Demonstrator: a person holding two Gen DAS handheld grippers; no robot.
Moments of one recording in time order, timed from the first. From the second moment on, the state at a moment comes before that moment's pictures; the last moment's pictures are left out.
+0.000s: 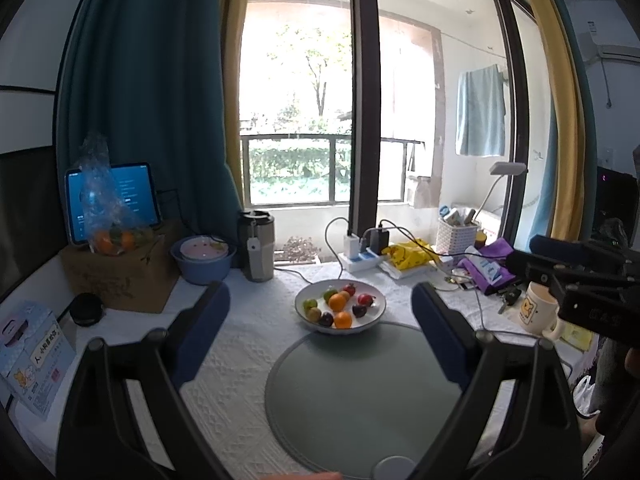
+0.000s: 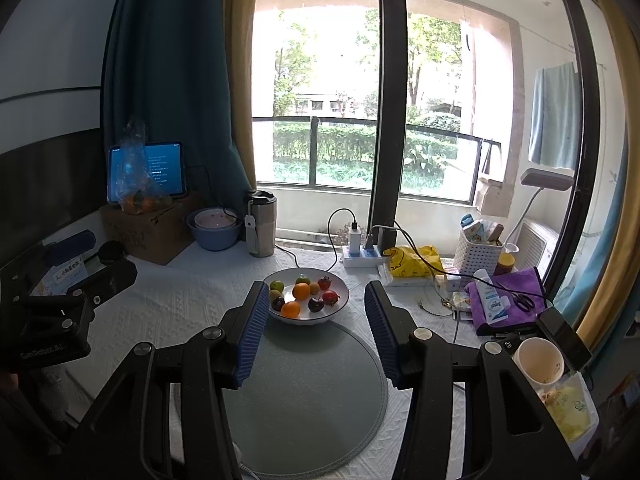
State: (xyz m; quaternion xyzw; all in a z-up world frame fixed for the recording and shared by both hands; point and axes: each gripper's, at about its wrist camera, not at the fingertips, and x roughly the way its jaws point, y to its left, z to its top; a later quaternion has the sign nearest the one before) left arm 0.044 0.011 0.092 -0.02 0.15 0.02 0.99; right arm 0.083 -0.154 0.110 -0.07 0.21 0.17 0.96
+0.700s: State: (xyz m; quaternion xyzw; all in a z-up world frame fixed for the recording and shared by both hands) left arm 0.045 0.010 0.091 -0.02 0.15 0.02 0.99; right arm 0.084 -0.154 0.111 -0.07 0.21 0.17 0.96
